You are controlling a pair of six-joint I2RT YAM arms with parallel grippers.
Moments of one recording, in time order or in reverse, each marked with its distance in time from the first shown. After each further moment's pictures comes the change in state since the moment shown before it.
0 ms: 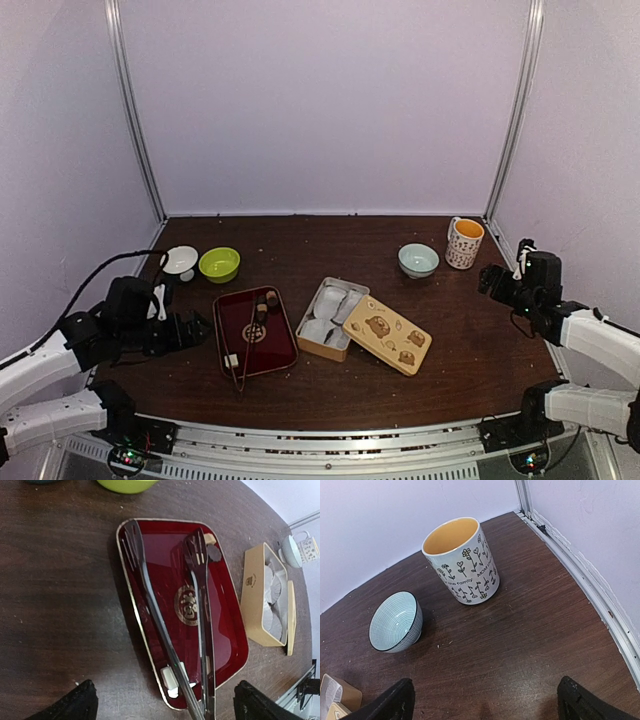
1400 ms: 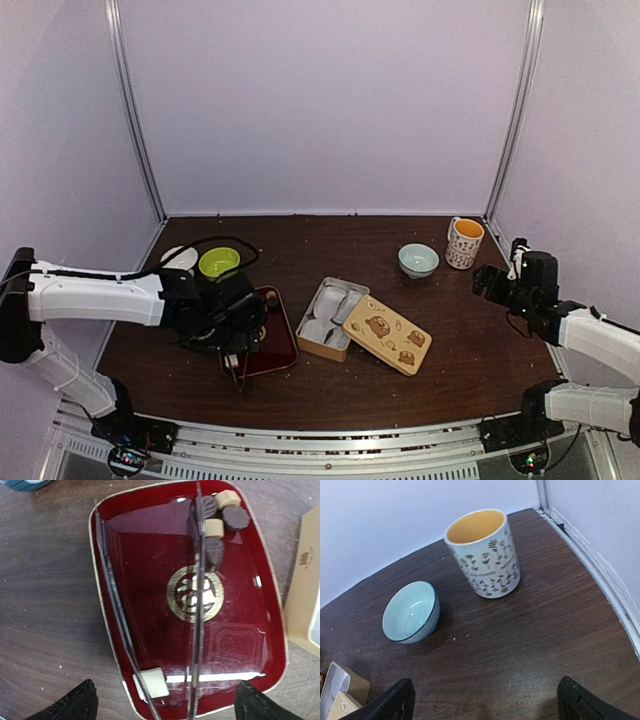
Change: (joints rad) left arm -0.479 0.771 0.491 -0.270 -0.456 -0.322; right arm 0.031 0.017 0.000 0.024 -0.038 -0.003
